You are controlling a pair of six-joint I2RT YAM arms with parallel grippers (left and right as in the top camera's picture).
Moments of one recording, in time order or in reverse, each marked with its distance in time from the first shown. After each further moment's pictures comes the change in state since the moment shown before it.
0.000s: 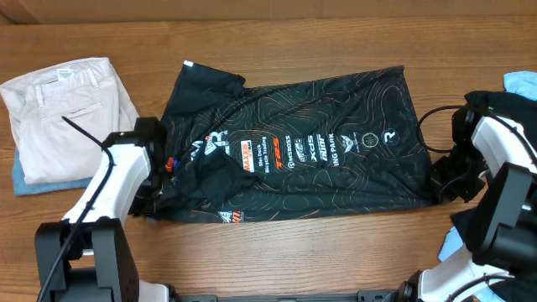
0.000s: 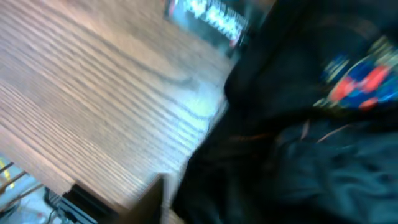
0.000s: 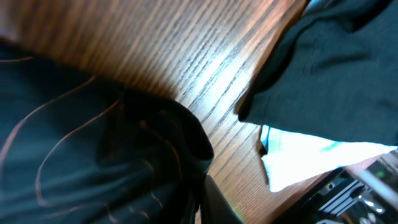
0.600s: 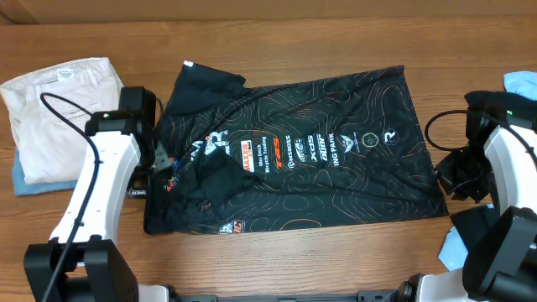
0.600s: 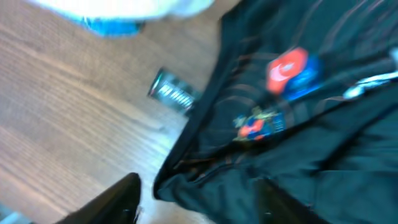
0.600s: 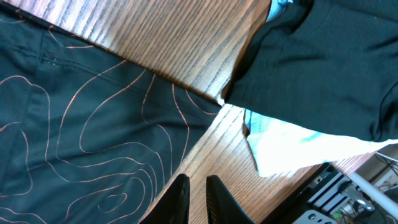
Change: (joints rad) left arm 0.000 -0.043 0.225 -0.015 0.063 0.079; right arm -0.001 -0.203 0.000 -0.031 -0.009 -0.022
